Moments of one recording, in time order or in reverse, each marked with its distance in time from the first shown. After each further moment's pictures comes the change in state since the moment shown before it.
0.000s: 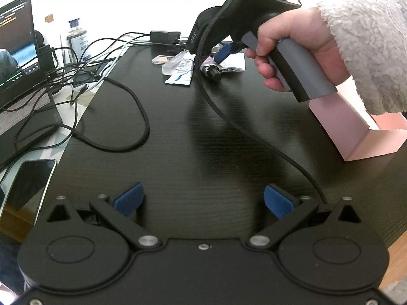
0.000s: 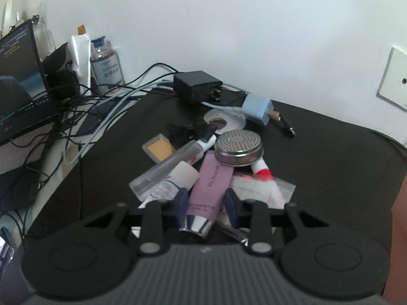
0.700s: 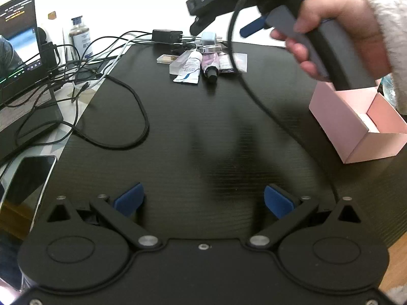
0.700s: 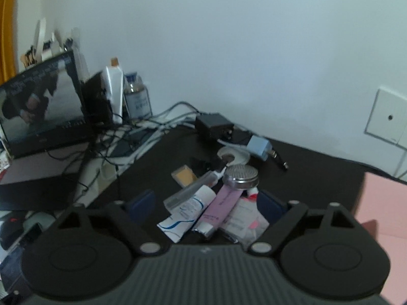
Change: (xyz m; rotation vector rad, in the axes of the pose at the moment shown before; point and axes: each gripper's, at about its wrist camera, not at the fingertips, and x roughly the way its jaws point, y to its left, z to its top) left arm 0.000 0.001 0.000 -0.023 0.000 0.003; right arm -0.067 -0.006 0.002 -0.035 -0.133 0.090
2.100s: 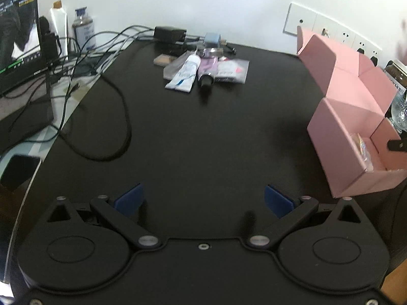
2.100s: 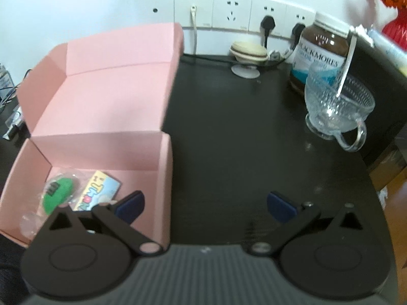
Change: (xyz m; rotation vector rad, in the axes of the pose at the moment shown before) left arm 0.013 -0.019 0.025 -0.098 0.038 0.021; right arm -0.165 -0.188 -0.171 0.298 0.155 -0.478
